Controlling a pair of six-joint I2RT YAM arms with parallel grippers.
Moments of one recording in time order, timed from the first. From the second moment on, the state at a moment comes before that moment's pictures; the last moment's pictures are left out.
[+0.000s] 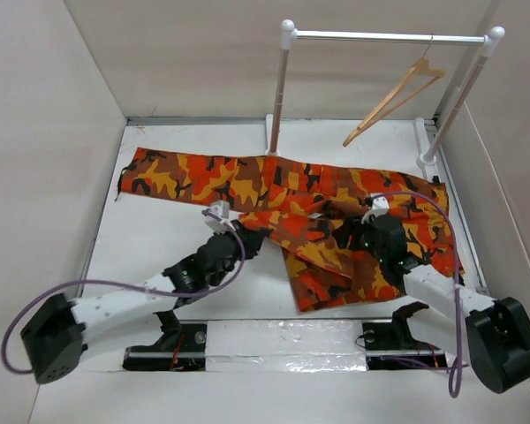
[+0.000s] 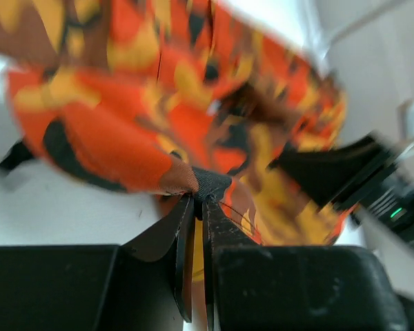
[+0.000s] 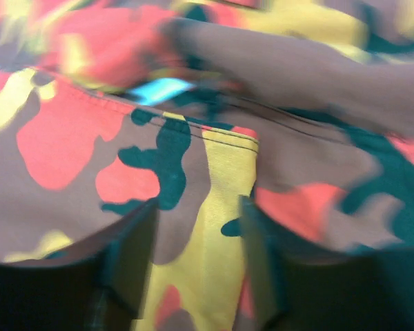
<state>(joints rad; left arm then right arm) -0.97 1.03 0.37 0.29 -0.41 -0.91 0.34 1.04 0.26 0.33 -0.06 0.37</state>
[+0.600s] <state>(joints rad) -0.97 0.34 0.78 -0.65 -1.01 -0.96 0.66 0.91 0.46 0.11 -0.05 0.28</state>
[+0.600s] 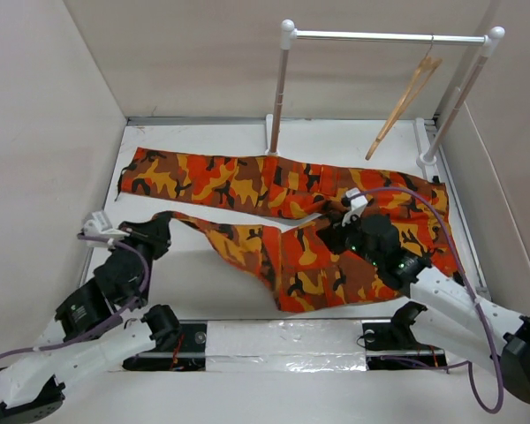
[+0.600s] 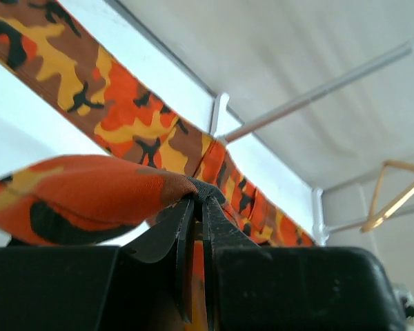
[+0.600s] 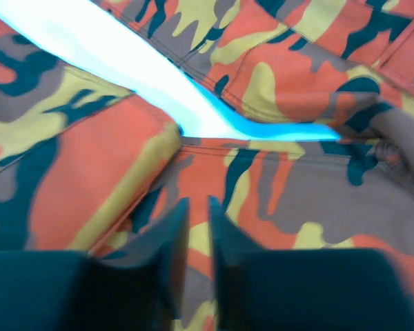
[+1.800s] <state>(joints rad) -0.97 0.06 0.90 -0.53 -0.89 -0.52 -0.25 0.79 0.38 -0.50 0.42 0.69</state>
